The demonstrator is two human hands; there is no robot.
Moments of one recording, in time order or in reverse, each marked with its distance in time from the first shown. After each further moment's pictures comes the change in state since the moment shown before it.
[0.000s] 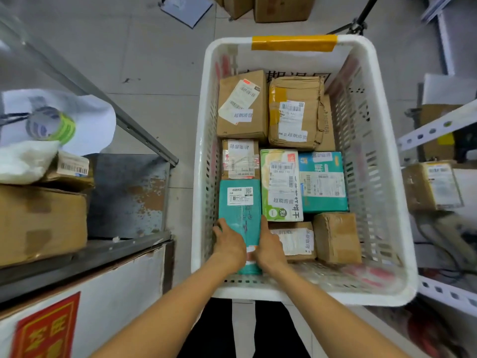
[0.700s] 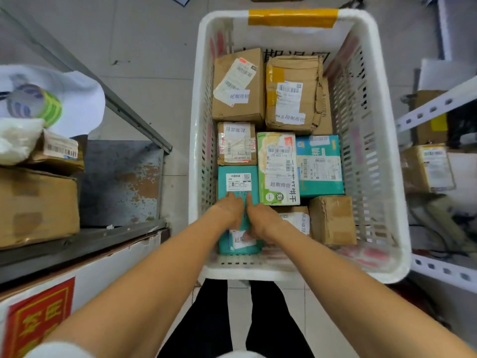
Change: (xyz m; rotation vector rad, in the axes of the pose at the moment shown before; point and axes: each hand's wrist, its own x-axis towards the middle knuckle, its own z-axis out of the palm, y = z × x) left_hand 0.033 0.009 -0.034 0.389 -0.096 0.321; right_hand 0.024 -0.027 -0.018 -0.788 -0.225 -0.138
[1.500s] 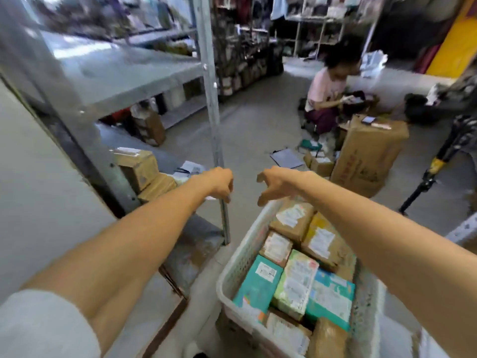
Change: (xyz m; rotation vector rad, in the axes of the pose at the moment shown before) left_hand -0.334 -0.035 -0.137 -0.321 0.713 -0.421; right_hand -0.273 -0.115 -0.254 -0.615 0.441 -0.520
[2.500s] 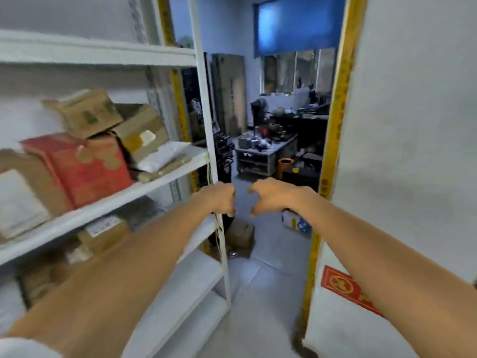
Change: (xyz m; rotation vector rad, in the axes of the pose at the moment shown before) left_hand -0.697 -0.014 0.094 -0.414 0.276 -1.576; right_hand -0.347 -0.532 0.037 -0.471 -0.002 -1.556
